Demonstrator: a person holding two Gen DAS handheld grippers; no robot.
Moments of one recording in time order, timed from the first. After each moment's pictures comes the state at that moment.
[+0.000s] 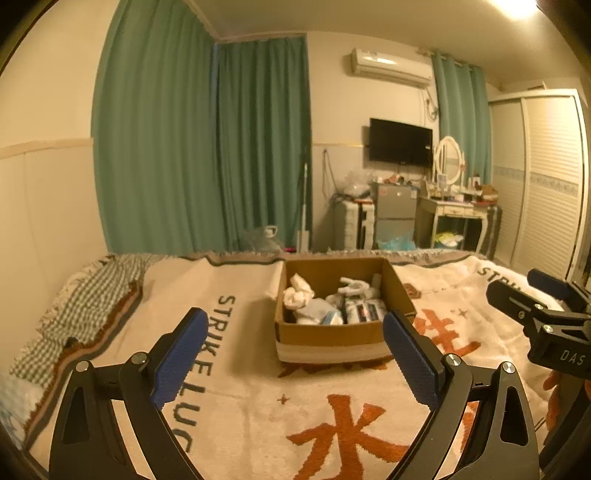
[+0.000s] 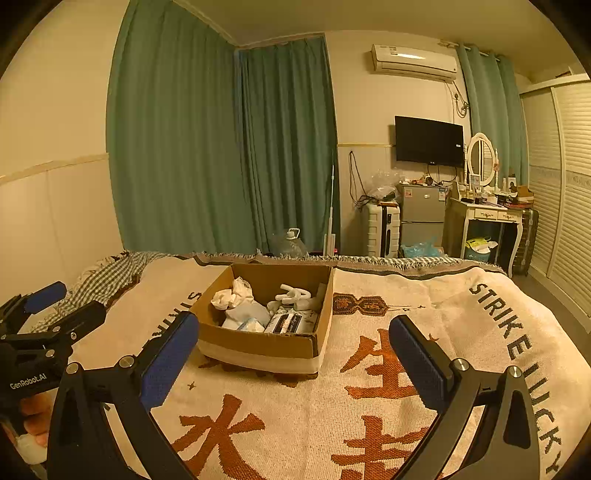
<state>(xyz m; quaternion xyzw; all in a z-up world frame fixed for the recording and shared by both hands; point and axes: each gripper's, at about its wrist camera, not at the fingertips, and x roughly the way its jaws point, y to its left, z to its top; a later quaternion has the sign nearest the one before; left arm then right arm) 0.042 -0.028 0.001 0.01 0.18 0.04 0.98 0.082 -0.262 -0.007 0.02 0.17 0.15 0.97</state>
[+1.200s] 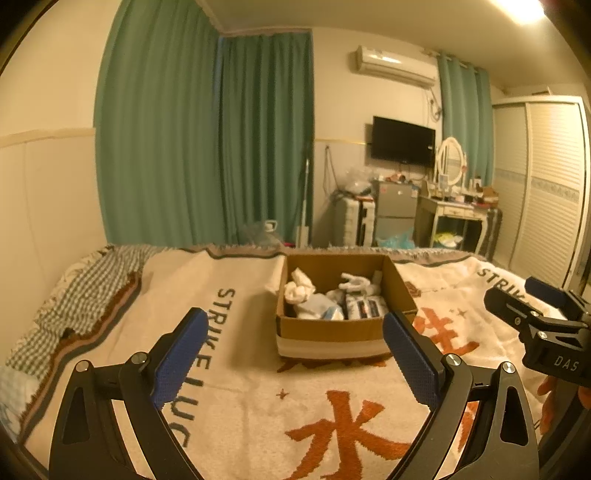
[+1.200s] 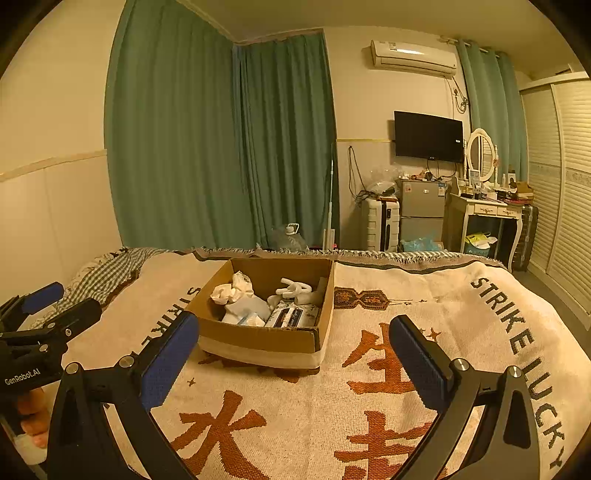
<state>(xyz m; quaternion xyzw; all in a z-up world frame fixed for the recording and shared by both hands) 0.040 -0.023 -0.001 -0.01 0.19 0.04 0.98 0.085 -0.260 -0.012 0.02 0.18 0.15 0.97</state>
